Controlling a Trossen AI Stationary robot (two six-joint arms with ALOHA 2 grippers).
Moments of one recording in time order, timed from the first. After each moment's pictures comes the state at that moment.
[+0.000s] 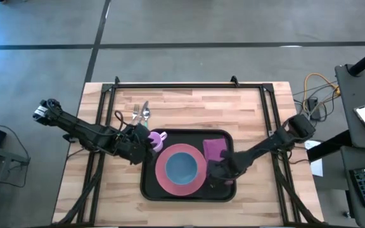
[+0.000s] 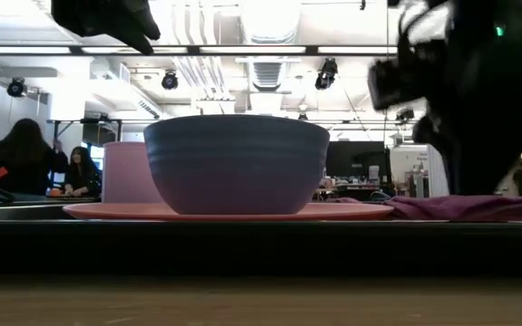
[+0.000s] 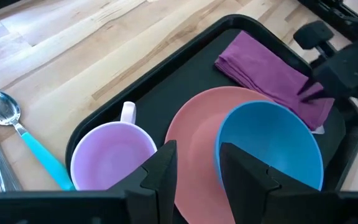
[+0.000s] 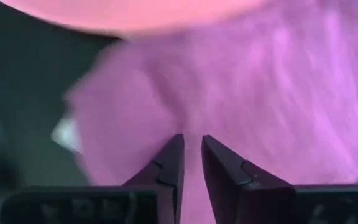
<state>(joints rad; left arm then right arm) -0.41 1.26 1.16 -0.89 -0.58 -1.07 0.45 1.80 1.11 -0.72 0.09 0.76</state>
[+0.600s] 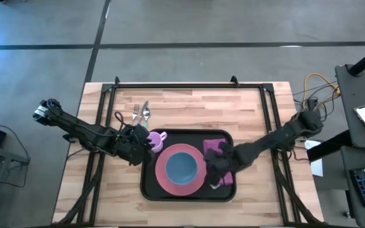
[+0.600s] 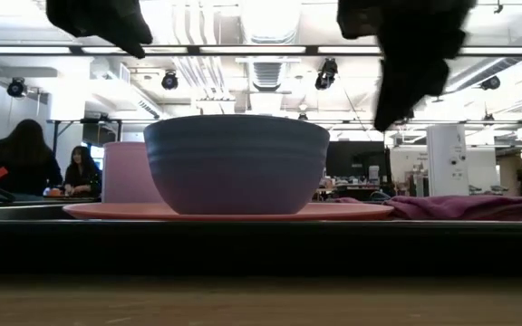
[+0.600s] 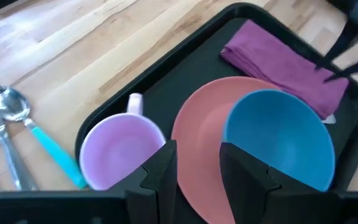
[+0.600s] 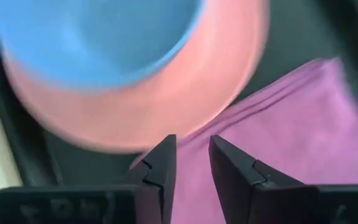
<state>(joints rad) -0.42 1.26 1.16 -0.93 -0.57 -1.08 0.42 1.68 1.20 -0.73 0.29 0.86</state>
